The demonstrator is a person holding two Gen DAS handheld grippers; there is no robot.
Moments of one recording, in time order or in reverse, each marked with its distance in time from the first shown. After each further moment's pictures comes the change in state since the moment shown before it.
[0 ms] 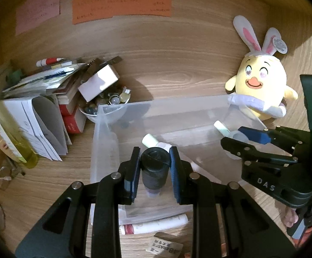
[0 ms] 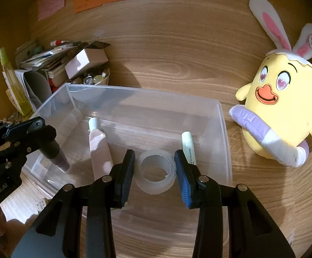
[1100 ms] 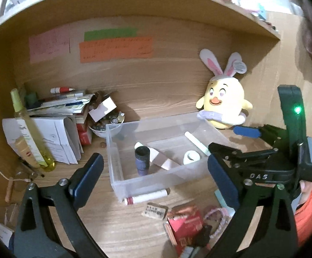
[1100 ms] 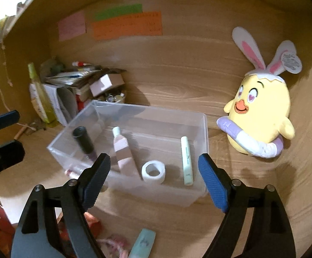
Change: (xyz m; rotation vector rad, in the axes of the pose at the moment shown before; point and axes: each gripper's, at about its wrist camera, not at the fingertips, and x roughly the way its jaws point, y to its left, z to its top) left arm -0.123 -0.002 -0.017 0.062 -0.146 -0.089; right arm -0.094 0.002 -0.018 0.005 -0.127 0.039
